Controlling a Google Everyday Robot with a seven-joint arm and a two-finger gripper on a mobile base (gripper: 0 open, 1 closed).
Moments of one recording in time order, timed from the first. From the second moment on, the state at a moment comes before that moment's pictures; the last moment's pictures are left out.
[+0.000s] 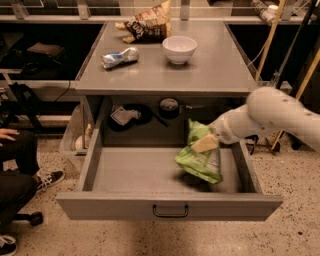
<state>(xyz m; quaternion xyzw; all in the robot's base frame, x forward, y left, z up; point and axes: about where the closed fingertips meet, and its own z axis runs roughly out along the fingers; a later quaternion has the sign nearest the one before) 0.618 -0.153 0.693 -0.44 0.84 0.12 0.30</state>
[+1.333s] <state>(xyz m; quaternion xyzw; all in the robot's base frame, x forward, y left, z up) 0.560 -0.307 1.017 -0.40 0.75 0.09 0.52</state>
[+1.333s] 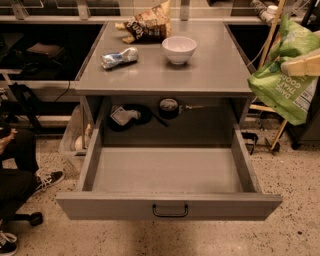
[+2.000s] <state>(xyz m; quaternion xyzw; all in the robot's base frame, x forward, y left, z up) 0.697 -0.269 1.020 -0.43 0.69 0.03 0.58</state>
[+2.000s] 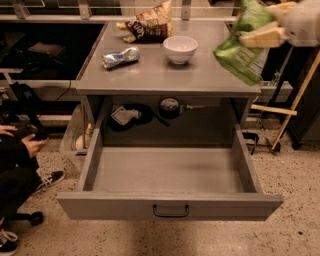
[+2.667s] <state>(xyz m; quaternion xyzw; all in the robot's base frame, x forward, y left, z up) 0.812 -0.246 0.978 -0.46 0.70 -0.01 0.54</state>
